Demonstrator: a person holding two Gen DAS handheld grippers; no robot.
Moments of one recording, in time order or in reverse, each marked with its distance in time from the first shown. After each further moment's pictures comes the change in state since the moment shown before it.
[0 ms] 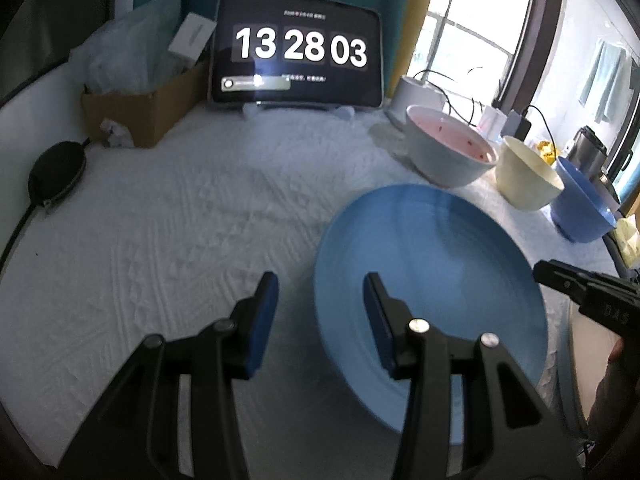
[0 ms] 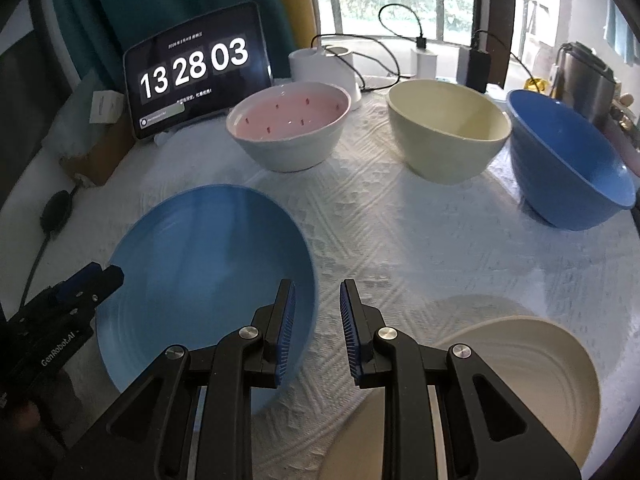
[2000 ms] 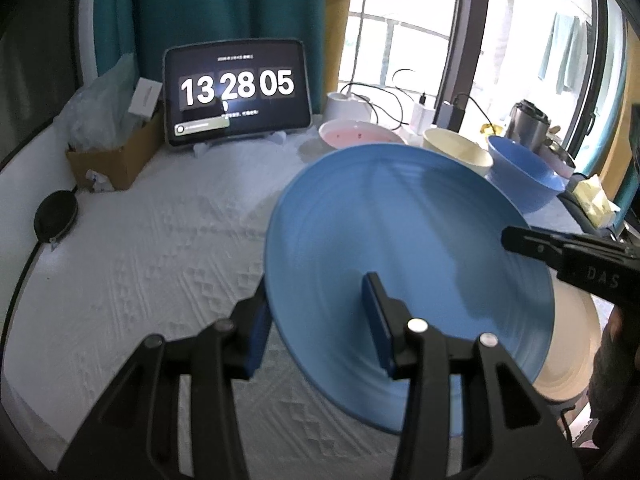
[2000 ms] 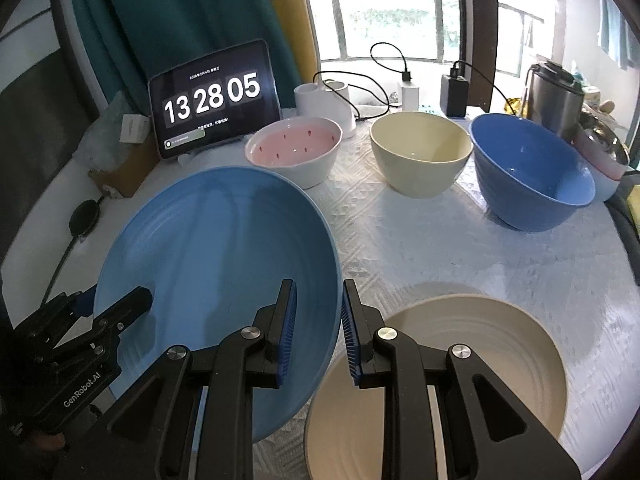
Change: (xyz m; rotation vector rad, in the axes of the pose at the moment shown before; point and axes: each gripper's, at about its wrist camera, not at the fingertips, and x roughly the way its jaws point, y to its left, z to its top) left arm -0.066 -0.064 -0.014 0.153 -0.074 -0.062; right arm -0.066 -0.017 -0.017 -0.001 -0.090 0.037
